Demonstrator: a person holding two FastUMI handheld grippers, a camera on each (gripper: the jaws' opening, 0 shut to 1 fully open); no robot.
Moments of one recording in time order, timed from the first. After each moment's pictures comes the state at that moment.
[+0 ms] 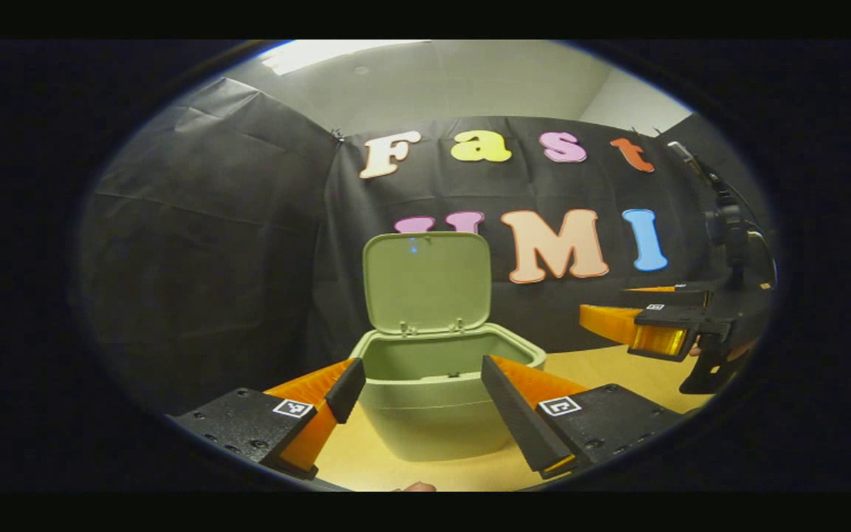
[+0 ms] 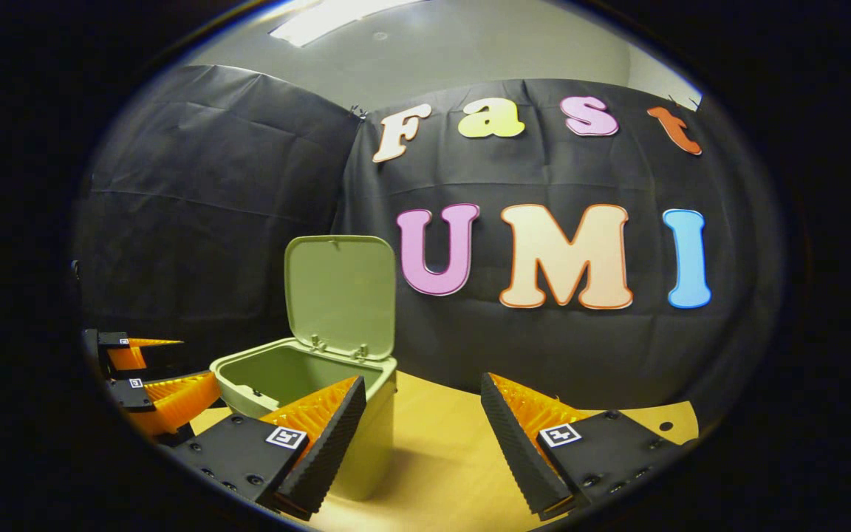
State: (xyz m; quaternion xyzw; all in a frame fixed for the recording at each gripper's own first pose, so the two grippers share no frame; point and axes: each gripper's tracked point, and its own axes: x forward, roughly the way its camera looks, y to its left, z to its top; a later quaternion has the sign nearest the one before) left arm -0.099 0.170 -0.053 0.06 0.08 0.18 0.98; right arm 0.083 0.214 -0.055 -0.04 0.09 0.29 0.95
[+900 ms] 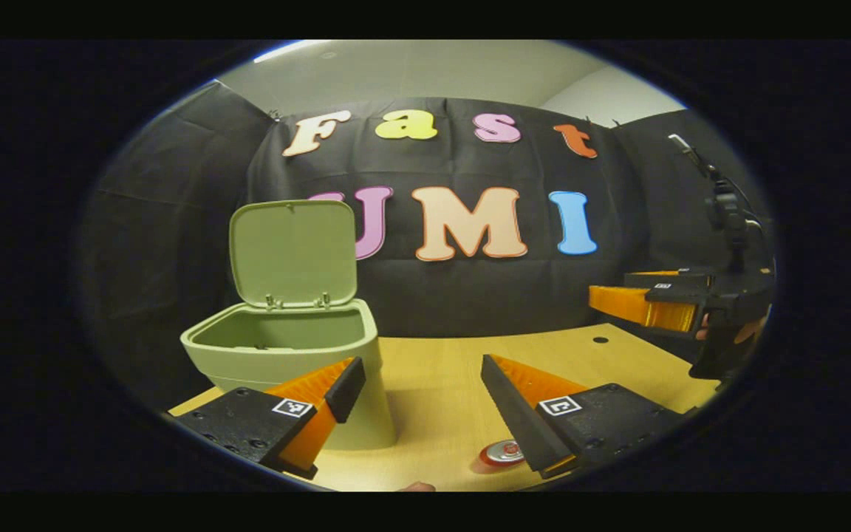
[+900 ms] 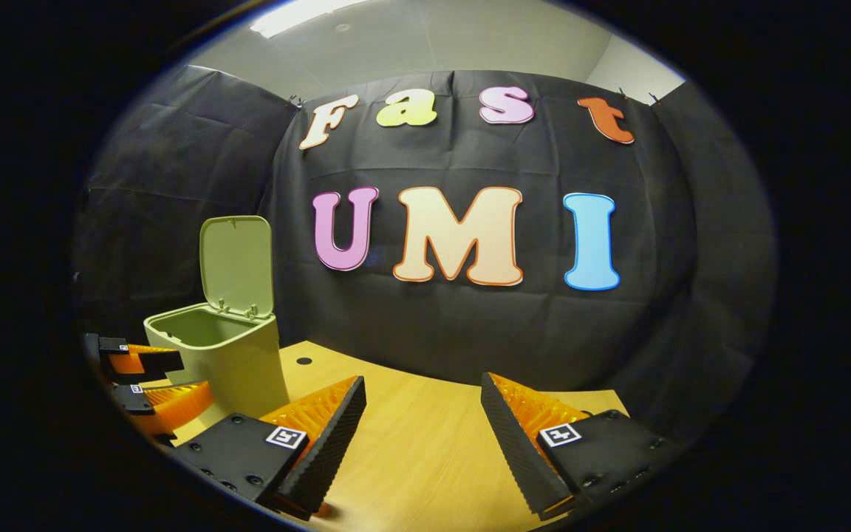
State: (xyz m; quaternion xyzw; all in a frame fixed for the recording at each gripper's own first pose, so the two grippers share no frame) left arm -0.051 0.031 -0.118 0.03 0.14 0.06 0.99; right arm 0.098 0.034 -0.076 -0.06 0.13 0.17 0.97
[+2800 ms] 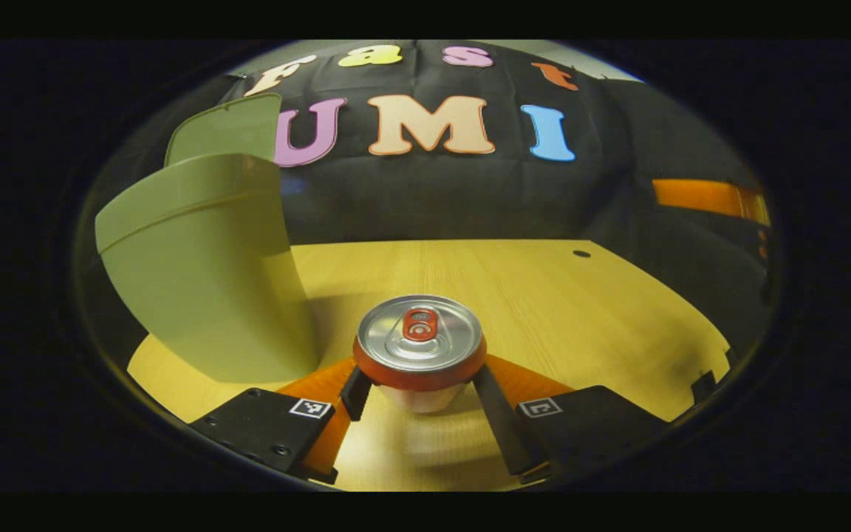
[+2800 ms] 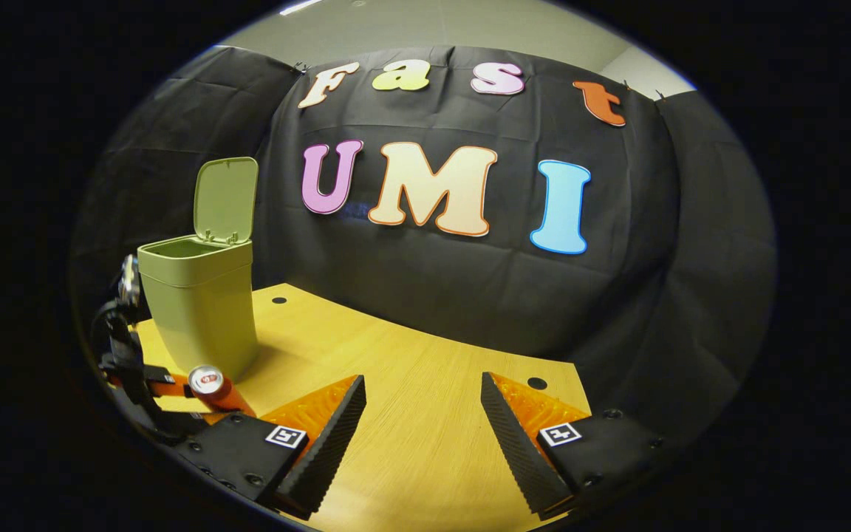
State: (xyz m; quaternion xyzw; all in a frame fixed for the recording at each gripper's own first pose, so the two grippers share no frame) left arm -0.069 -0.032 -0.268 0.02 0.30 0.03 0.95; right arm 0.065 -0.060 -0.127 -0.12 0.19 0.16 0.96
